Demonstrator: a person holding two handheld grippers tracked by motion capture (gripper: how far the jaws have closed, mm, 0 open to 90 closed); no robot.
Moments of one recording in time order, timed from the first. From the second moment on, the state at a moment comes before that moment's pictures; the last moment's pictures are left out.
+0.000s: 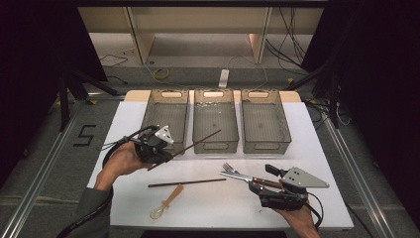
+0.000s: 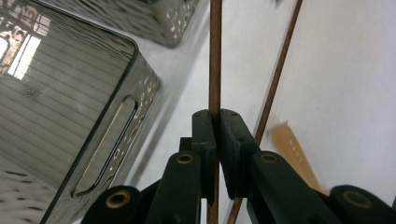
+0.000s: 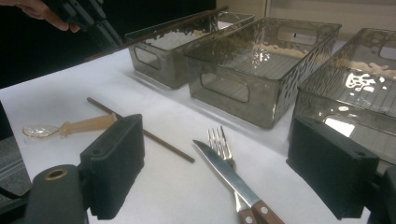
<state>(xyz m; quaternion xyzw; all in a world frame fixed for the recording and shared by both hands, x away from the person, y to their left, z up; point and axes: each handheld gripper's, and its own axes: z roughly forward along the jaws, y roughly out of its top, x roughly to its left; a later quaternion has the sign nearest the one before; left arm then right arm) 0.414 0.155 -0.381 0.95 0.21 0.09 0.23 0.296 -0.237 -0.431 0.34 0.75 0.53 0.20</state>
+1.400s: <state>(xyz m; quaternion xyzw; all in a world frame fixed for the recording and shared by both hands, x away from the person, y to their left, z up) 0.473 0.202 -0.357 0.82 0.41 0.18 0.34 0.296 -0.238 -0.431 0.34 0.75 0.54 0.20</state>
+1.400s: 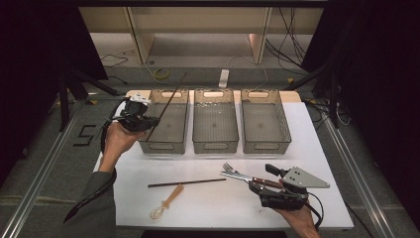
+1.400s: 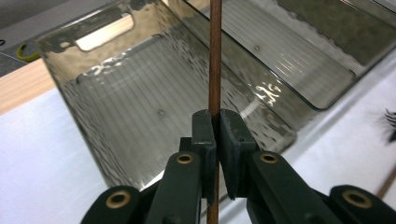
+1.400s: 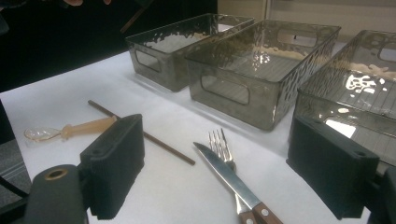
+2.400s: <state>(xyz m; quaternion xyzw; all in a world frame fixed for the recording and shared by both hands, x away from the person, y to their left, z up) 0.494 0.220 -0.385 0.80 0.46 0.20 0.33 0.295 -0.238 -0.430 0.34 0.74 0.54 0.20</state>
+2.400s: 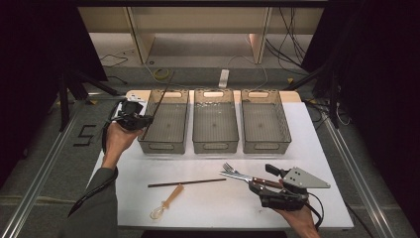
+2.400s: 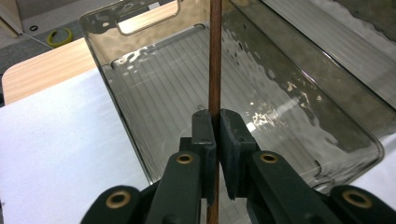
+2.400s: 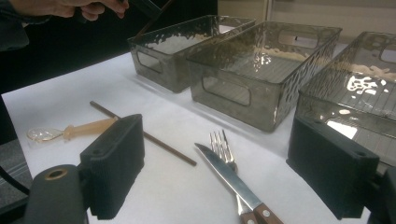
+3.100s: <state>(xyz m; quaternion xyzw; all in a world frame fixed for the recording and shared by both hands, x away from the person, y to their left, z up) 0.499 0.215 -0.404 0.81 0.47 0.18 0.31 0.294 -0.238 -0.430 0.34 0.75 0.54 0.20</state>
